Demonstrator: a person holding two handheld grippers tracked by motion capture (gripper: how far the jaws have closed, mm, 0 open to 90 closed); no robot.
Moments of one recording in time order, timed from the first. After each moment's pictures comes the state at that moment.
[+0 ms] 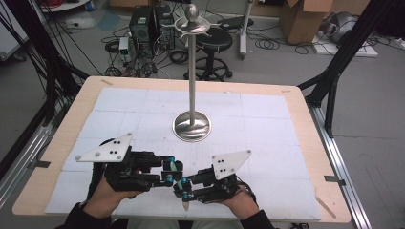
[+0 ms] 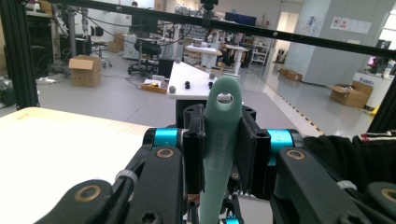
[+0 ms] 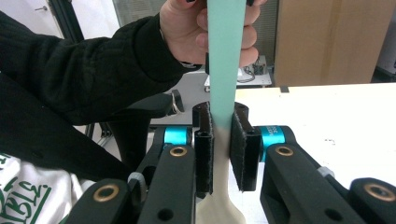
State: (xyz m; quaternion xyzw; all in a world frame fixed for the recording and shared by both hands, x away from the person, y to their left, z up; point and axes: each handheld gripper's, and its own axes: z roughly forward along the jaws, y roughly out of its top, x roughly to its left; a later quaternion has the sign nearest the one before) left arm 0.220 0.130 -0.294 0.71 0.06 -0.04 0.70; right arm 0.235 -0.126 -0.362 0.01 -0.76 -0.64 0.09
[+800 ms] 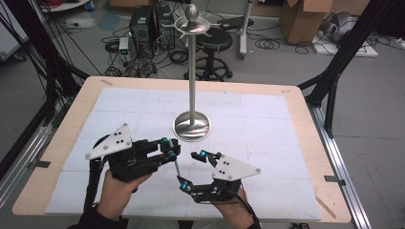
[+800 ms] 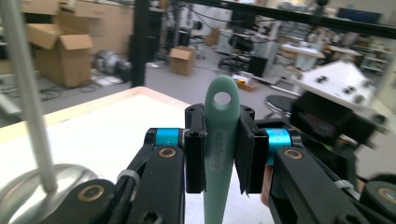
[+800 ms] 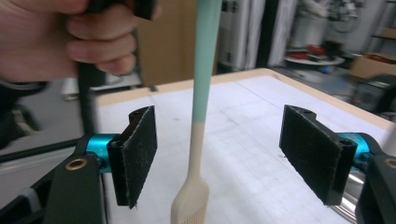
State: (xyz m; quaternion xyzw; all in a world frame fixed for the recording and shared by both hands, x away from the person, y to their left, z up) left arm 0.226 0.127 -0.292 0.70 0.24 0.10 0.67; right arm 0.211 -0.126 -0.352 -0.18 -0.75 -0.61 -0.16
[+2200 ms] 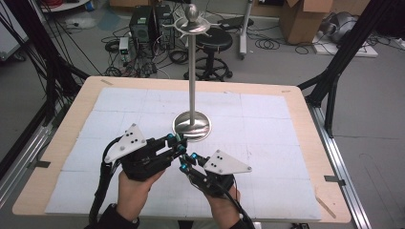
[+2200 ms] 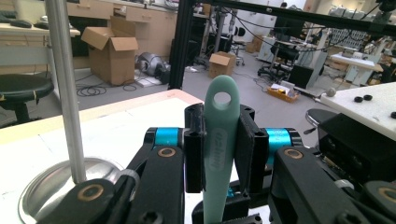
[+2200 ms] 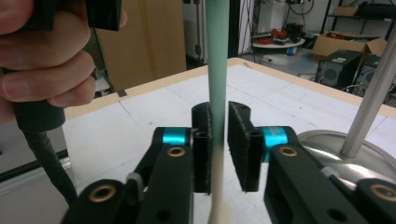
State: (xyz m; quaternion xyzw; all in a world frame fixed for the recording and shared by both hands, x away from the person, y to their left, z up) left arm 0.223 0.101 -0.296 0.68 0.30 0.16 0.65; right arm 0.215 -0.109 -0.353 -0.27 -0.74 -0.59 -0.18
